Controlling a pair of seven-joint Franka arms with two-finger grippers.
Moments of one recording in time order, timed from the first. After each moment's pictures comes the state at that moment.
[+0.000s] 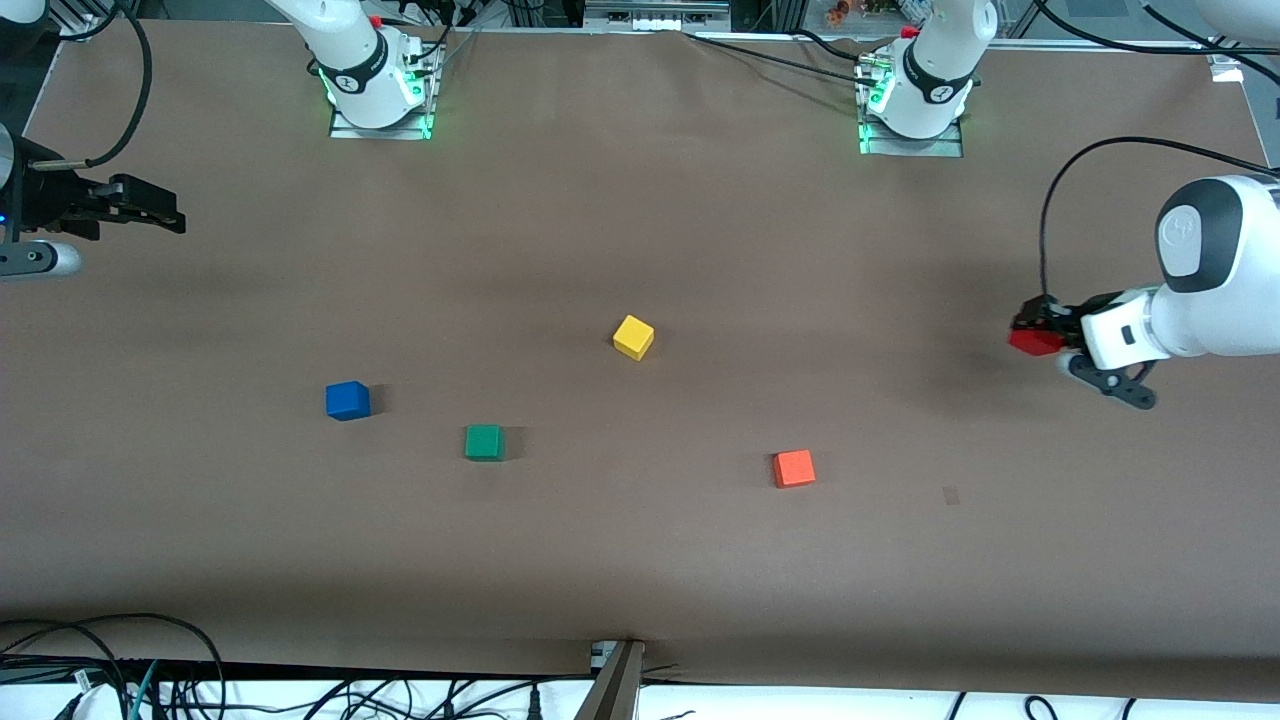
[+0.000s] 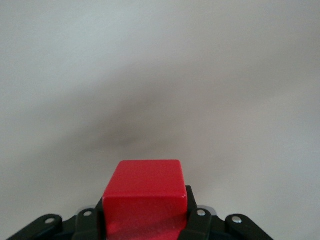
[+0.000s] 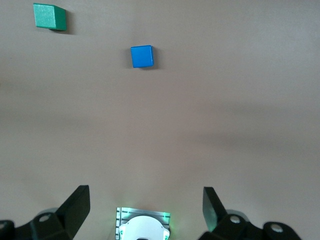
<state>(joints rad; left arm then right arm) 0.27 0.30 -0.17 -1.86 -0.15 1.84 0.62 0.04 0.10 -0.06 -1.50 0.00 1.39 -0.11</state>
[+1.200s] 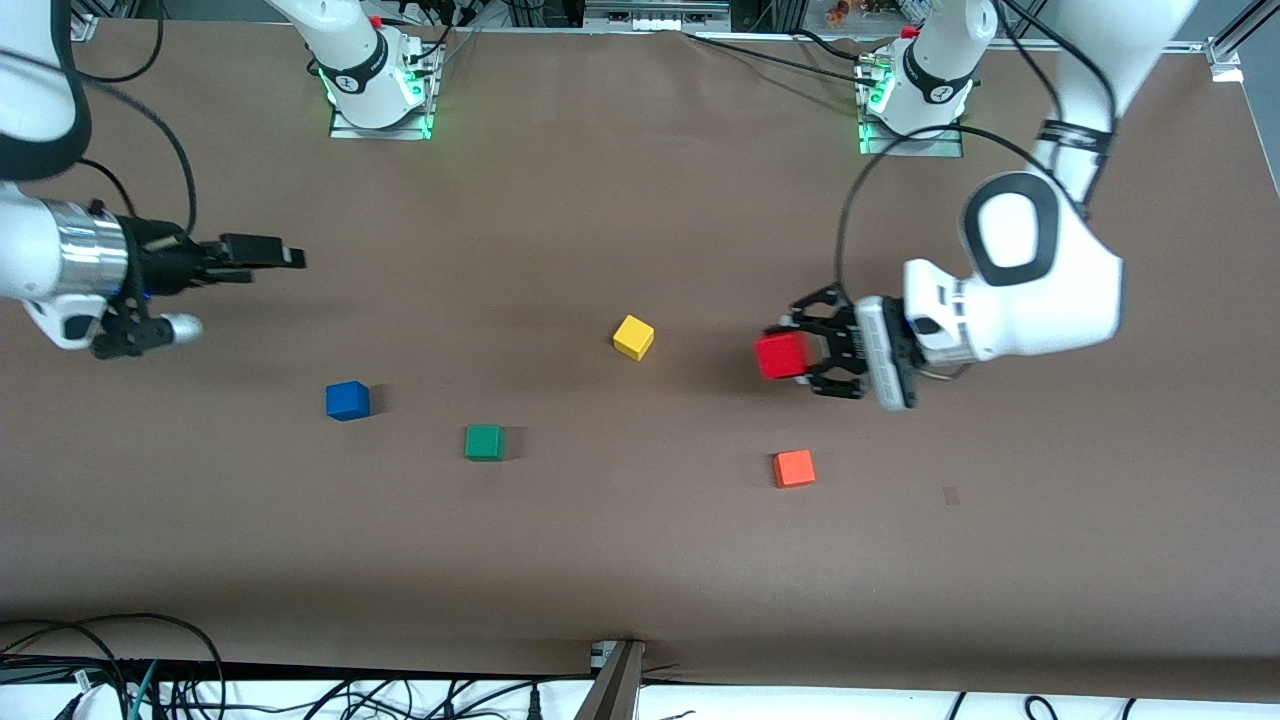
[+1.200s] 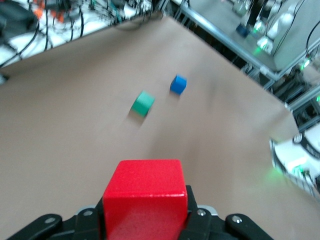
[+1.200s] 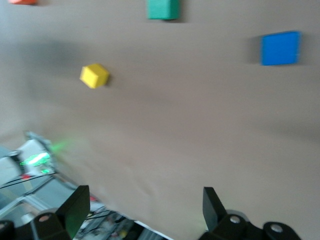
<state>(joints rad) 0.05 0.37 -0.40 -1.80 -1.05 2.20 1.29 0.04 0.30 -0.05 -1.50 0.51 1.38 -0.11</state>
